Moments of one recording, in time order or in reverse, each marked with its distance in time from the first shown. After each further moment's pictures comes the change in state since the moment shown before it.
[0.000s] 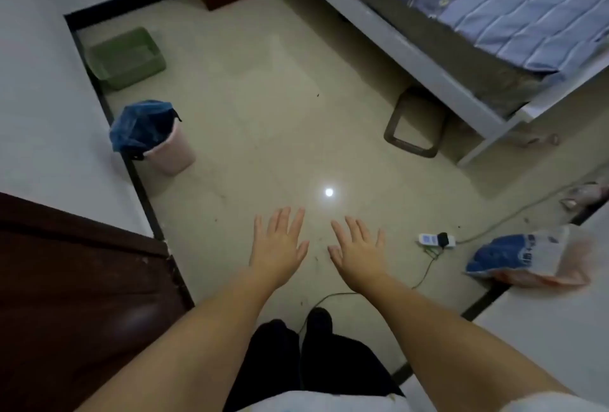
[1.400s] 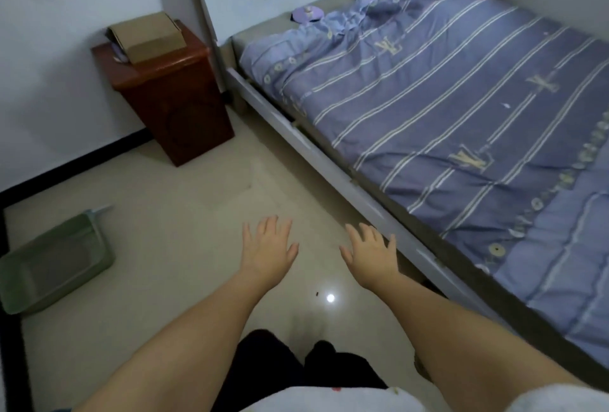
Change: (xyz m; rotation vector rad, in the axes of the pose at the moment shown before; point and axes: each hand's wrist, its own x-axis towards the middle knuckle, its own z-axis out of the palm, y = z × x) left_hand 0.909 -0.156 -0.331 -0.013 0.145 0.005; right_hand 0.835 0.095 -0.490 0.096 0.076 0.163
